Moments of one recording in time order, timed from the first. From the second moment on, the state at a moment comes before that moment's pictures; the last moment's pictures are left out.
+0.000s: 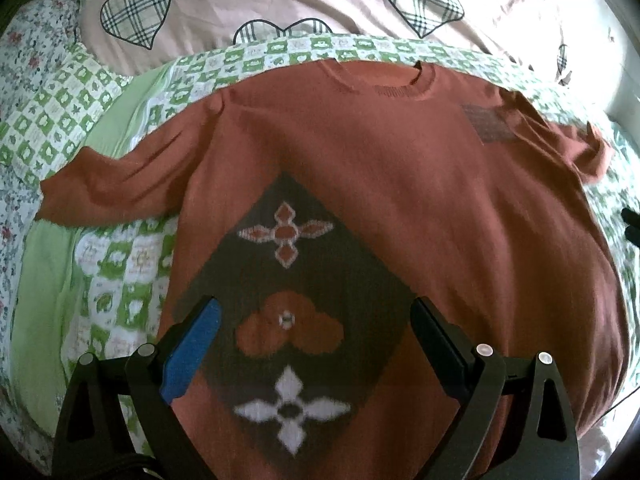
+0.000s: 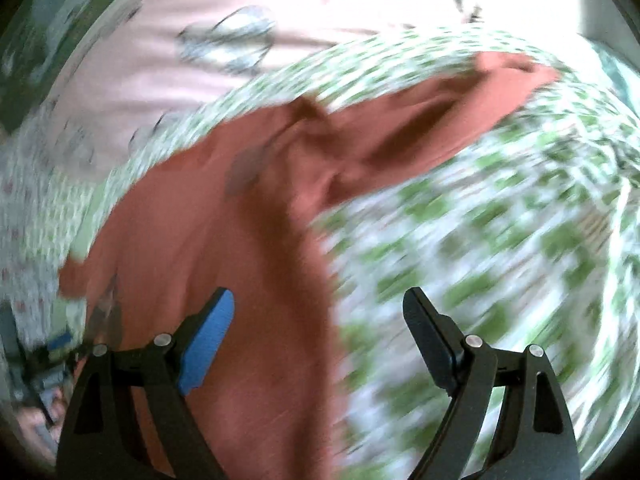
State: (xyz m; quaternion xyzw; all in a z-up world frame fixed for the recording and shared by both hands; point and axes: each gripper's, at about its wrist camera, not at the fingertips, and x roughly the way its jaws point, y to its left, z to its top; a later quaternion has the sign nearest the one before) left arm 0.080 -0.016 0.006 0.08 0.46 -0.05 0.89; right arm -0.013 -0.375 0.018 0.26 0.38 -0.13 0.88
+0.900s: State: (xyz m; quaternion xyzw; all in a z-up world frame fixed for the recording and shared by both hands) left arm 0.152 -0.060 -0.018 0.08 0.49 -0.07 0.86; right arm 0.058 -0.686 0.016 0.39 0.27 -0.30 0.83
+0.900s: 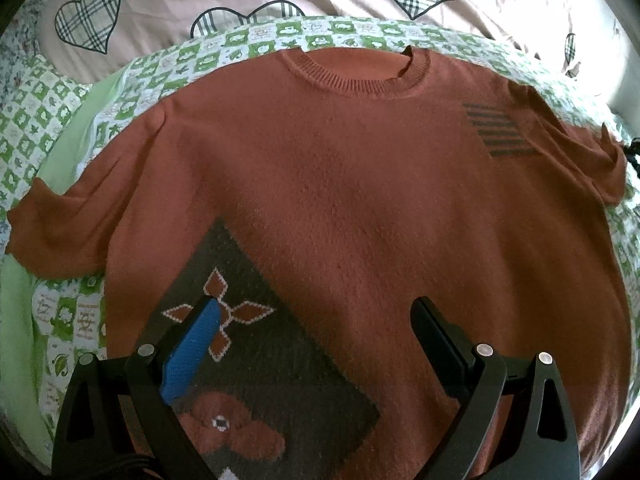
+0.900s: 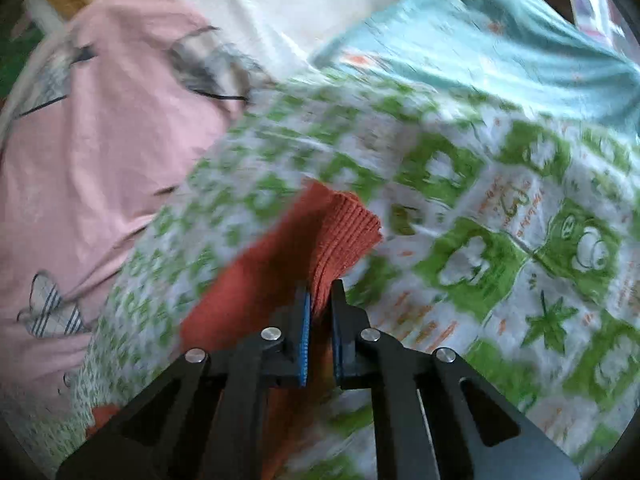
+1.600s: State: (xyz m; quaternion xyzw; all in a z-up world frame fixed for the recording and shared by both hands) left arm 0.133 0.017 0.002 -0.03 0.46 -0.08 0.88; right arm 0.234 -0.199 0.020 0.36 0.35 0.19 0.84
